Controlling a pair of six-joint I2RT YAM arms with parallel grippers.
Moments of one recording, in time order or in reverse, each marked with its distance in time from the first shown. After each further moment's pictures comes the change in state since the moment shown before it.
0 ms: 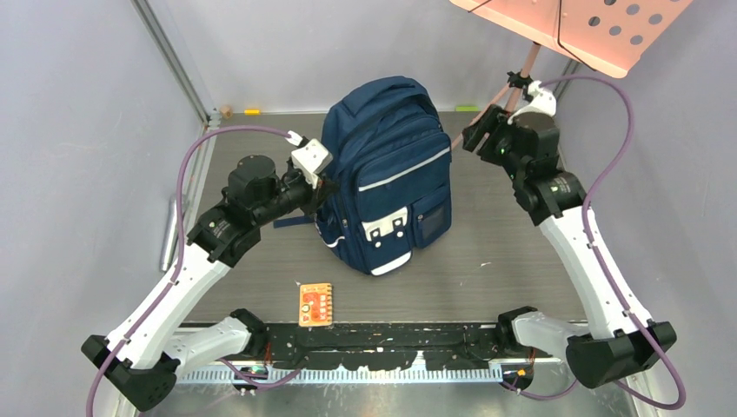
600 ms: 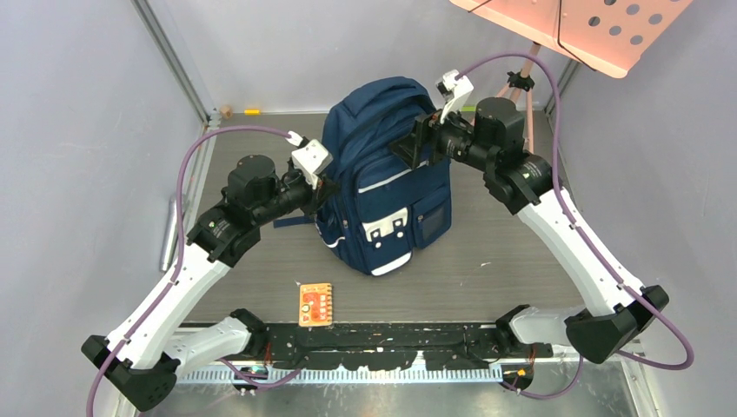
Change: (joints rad) left arm 0.003 0.000 0.000 0.000 0.029 -0.002; right arm 0.239 0.142 0.217 0.077 -0.518 -0.299
